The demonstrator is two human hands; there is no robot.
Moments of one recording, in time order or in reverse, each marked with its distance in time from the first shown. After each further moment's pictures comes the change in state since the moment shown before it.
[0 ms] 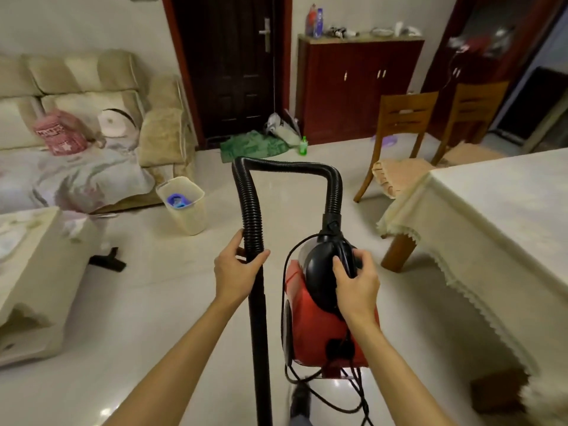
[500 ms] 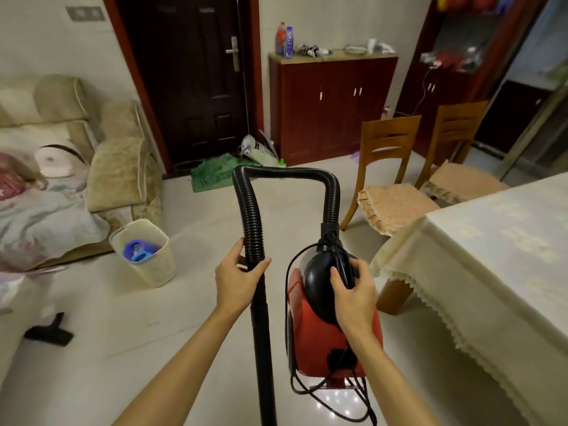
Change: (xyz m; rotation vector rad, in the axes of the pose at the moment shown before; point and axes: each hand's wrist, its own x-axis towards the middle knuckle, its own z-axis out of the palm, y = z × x) left_hand 0.258 0.012 0.147 -0.089 -0.094 0.051; right_hand 0.265 -0.004 0.074 -0.024 0.067 -0.010
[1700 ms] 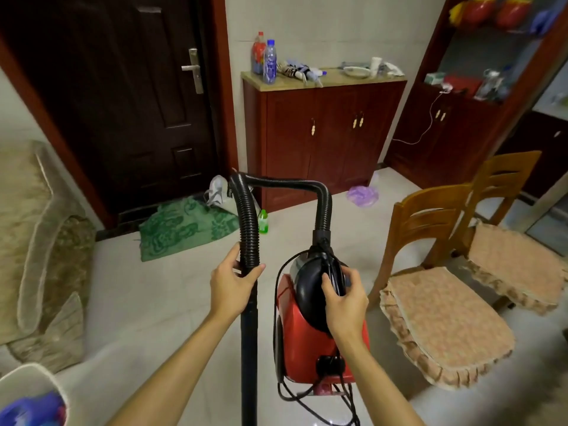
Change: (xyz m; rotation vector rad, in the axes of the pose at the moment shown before) left_hand 0.706 -0.124 0.233 -0.003 -0.092 0.000; right_hand 0.649 0.018 0.339 0.001 0.081 0.016
